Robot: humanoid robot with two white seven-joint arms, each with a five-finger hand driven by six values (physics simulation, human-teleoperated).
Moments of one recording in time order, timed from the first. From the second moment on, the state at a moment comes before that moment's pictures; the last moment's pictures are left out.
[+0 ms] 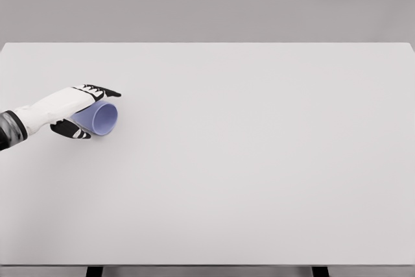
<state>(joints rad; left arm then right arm) -0.37 0.85 -0.51 -1.49 -0.33 -0.32 -0.33 -0.02 0.00 -0.08 -0.01 0.07 -0.06 0.06</state>
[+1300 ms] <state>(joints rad) -0.37 0.94 -0.50 -1.48 0.03 -0.49 -0.36 -0.02 0.00 -0.08 -0.01 0.07 -0.06 0.06</state>
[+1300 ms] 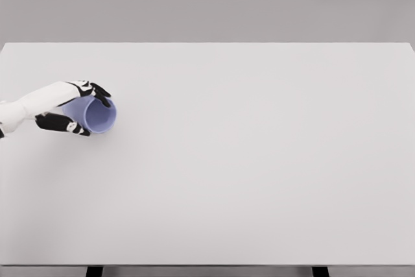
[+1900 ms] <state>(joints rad) -0.46 0.79 -0.50 -1.21 0.70 -0.42 -0.61 -0.02 0.00 -0.08 -0.01 0.07 -0.06 0.06</state>
